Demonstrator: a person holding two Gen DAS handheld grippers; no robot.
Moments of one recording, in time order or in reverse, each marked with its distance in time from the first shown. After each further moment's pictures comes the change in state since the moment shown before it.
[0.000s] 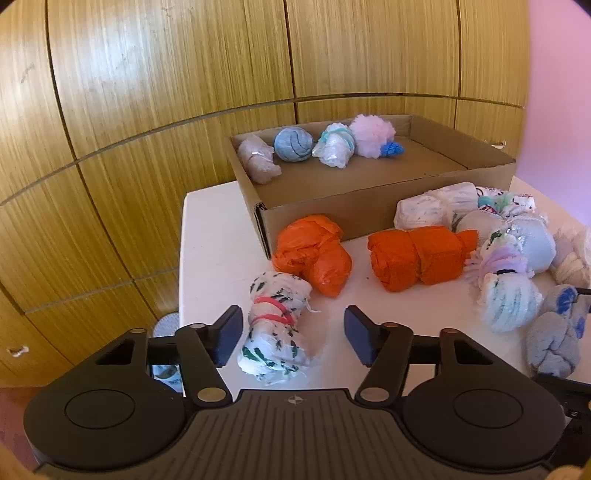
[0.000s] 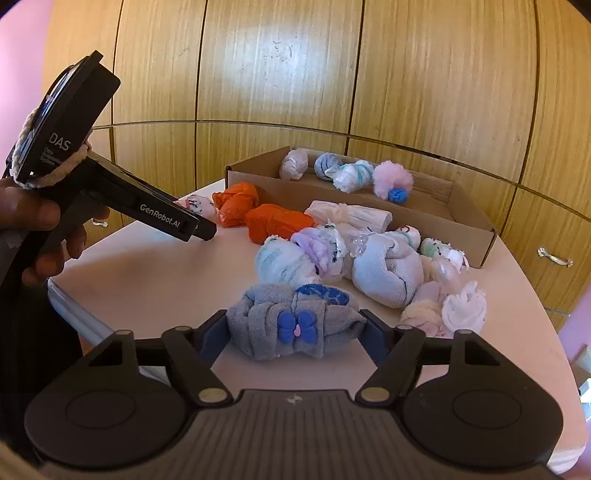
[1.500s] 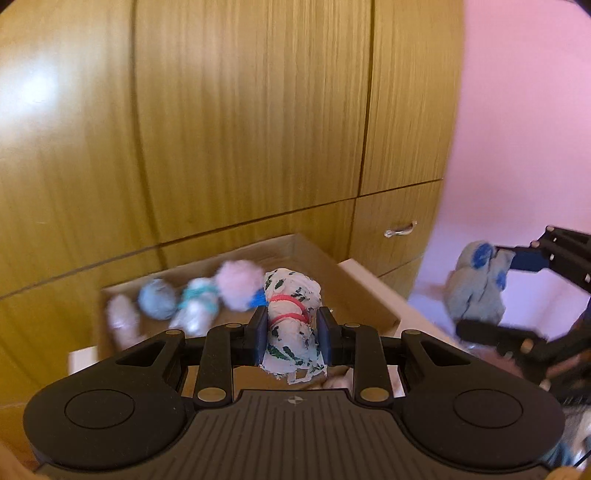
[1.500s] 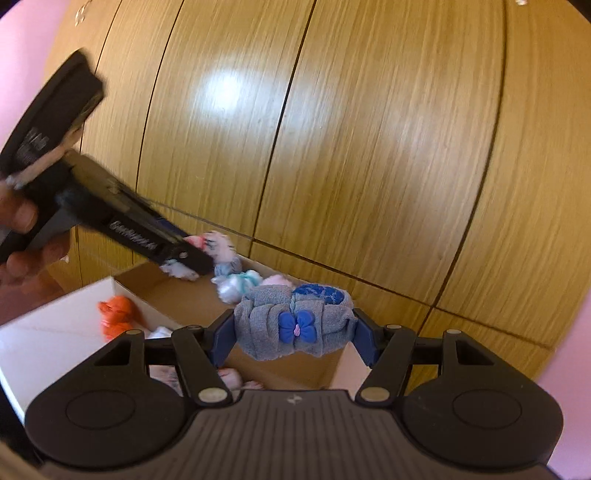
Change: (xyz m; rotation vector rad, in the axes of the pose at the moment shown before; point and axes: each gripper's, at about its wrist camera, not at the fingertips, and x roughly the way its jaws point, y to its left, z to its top) left arm 0.005 -0.094 0.175 0.037 -0.088 -0.271; right arm -0.024 -0.144 0.108 -0.148 -0.156 -0.067
